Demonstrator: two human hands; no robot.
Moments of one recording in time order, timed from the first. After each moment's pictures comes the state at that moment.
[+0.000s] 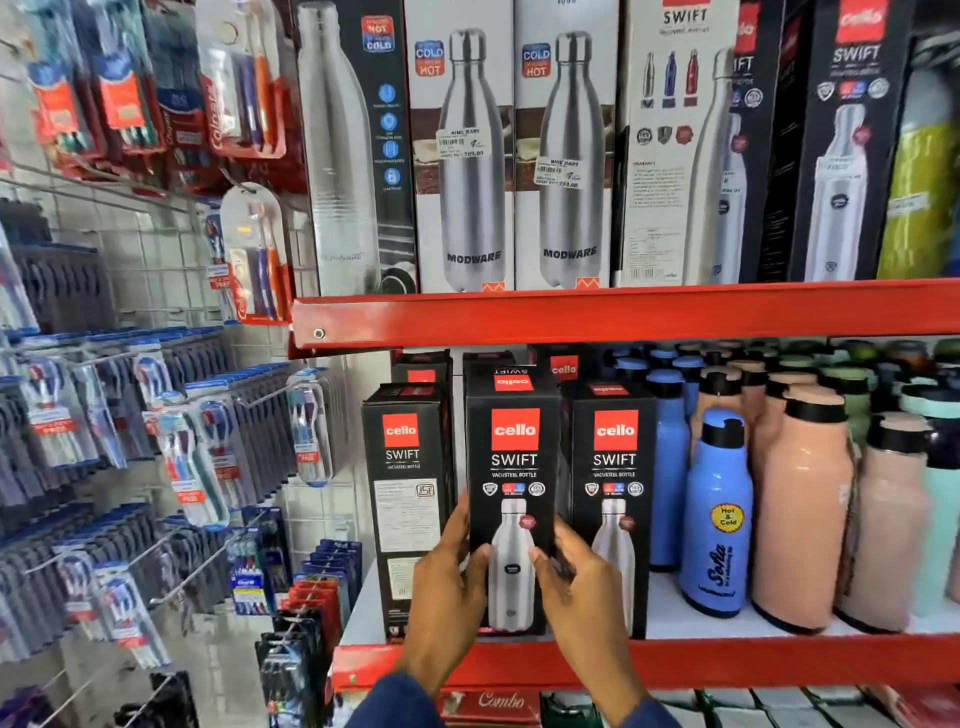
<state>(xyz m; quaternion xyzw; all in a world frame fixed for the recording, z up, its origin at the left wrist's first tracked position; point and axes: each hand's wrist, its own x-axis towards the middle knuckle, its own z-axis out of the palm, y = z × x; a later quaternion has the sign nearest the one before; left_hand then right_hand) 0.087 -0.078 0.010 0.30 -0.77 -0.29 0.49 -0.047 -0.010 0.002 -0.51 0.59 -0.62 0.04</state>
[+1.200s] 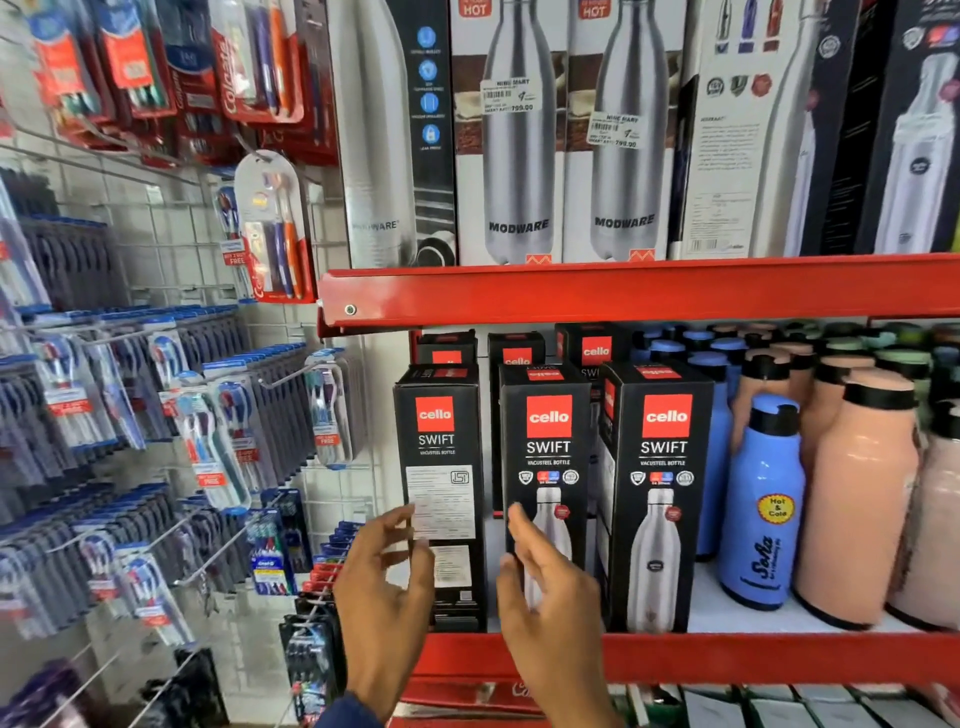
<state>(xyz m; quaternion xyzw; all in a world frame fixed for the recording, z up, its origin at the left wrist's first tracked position) 0.159 -0.092 0.004 0.39 -0.64 -0.21 0.63 0.031 -0.017 0.006 -0.52 0.57 -0.63 0.01</state>
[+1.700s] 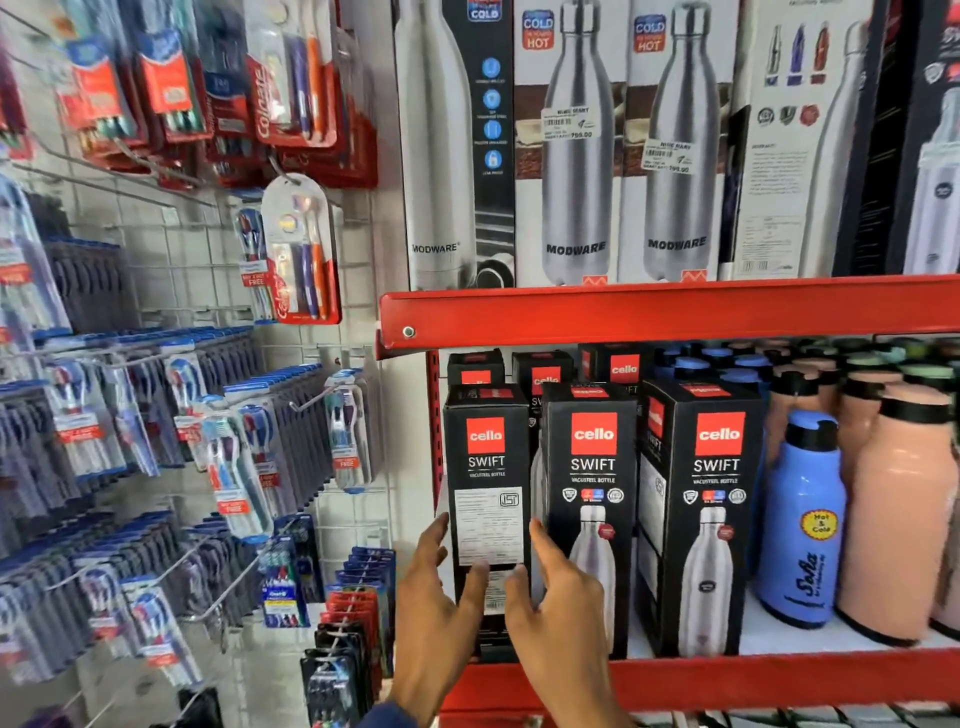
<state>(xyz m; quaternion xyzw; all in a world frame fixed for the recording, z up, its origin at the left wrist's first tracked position) 0.171 -0.125 0.003 0.36 -0.70 -0.32 0.52 0.069 -0.054 0.016 -0.49 0.65 -0.58 -0.02</state>
